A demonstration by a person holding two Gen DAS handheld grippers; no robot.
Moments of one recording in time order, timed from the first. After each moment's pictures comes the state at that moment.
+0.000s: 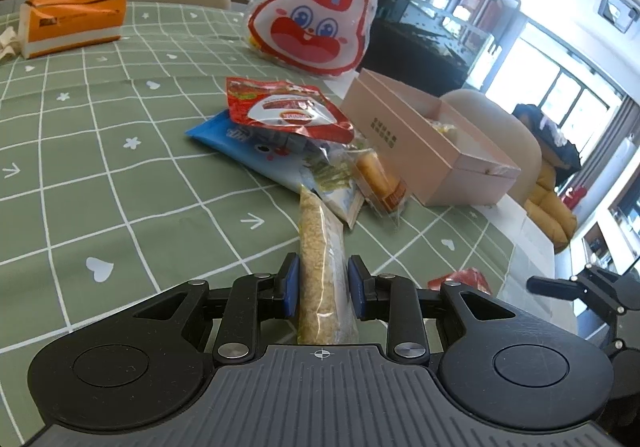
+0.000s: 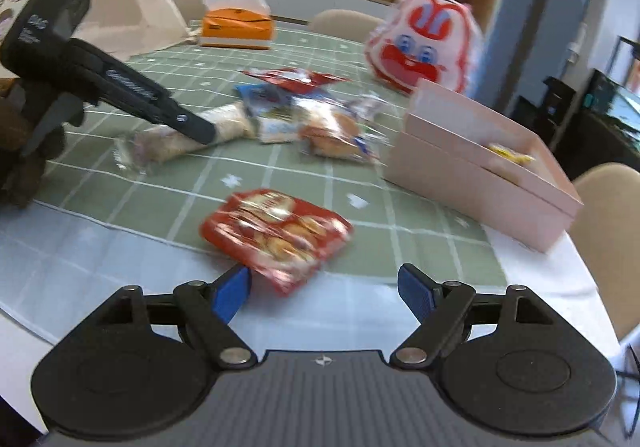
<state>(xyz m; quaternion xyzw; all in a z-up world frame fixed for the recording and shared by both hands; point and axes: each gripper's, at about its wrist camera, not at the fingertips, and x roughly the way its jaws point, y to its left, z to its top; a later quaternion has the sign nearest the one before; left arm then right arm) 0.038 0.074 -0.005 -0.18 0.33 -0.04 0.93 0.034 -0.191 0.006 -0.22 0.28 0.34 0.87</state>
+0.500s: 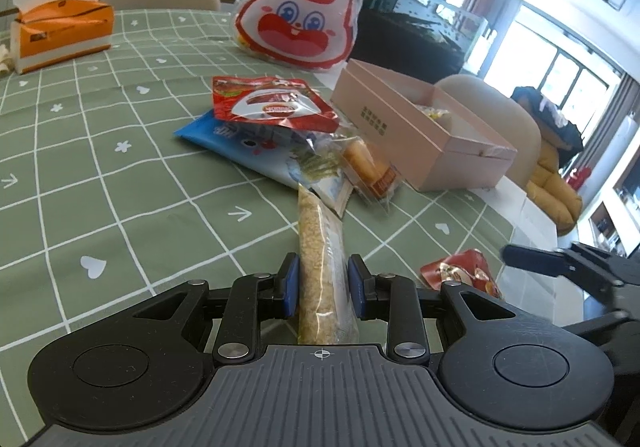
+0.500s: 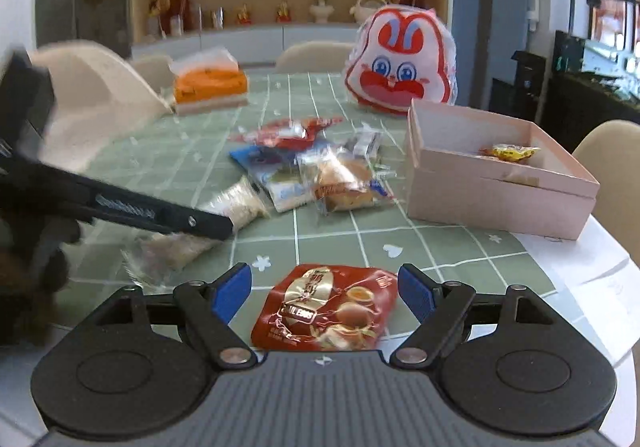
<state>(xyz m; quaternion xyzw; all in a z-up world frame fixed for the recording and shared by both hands) 0.037 0.060 -0.002 -0.15 0.34 -0.05 0.93 0.038 -0.144 0.012 -0.11 0.28 0.31 0.90</state>
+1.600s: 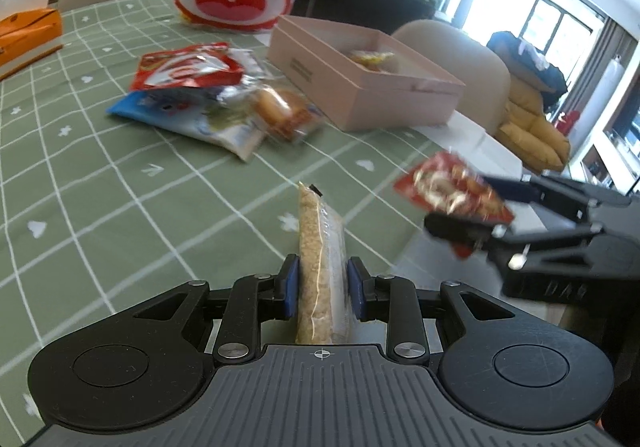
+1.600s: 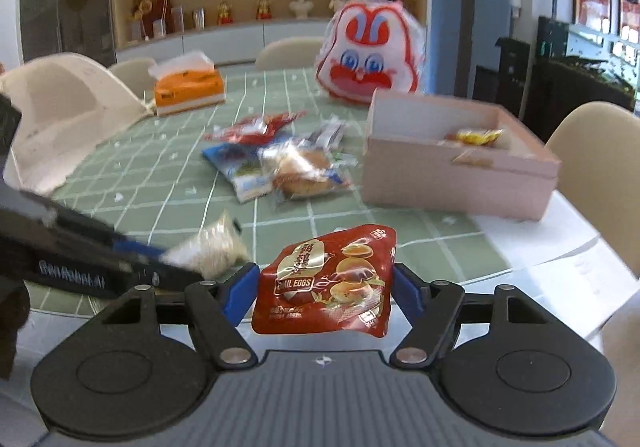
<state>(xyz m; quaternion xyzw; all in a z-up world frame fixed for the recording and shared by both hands) 0.019 -0.009 0.008 -0.10 0.39 -0.08 0.91 0.041 -0.198 0.027 -0.08 0.28 0.30 0.91</state>
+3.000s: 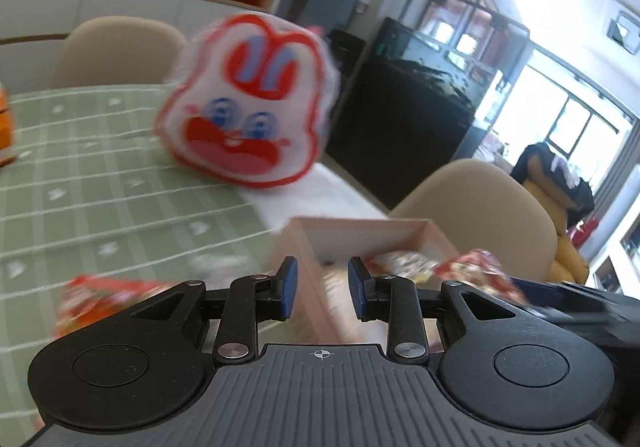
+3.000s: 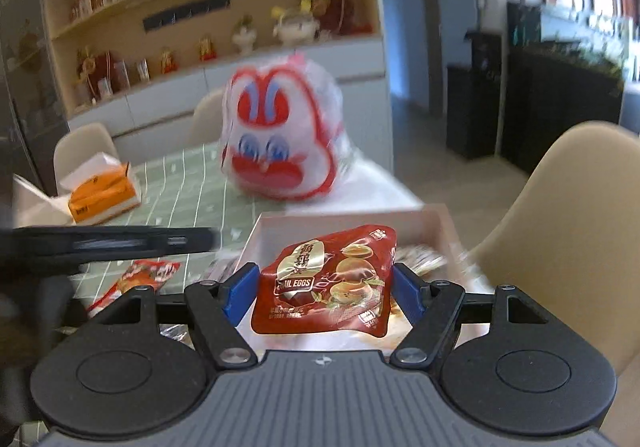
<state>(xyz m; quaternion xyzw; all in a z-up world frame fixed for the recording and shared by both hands) 0.216 0.026 0.074 -0.18 0.28 -0.01 0.94 0.266 -0.202 0.090 -0.01 0.31 0.28 0.91</state>
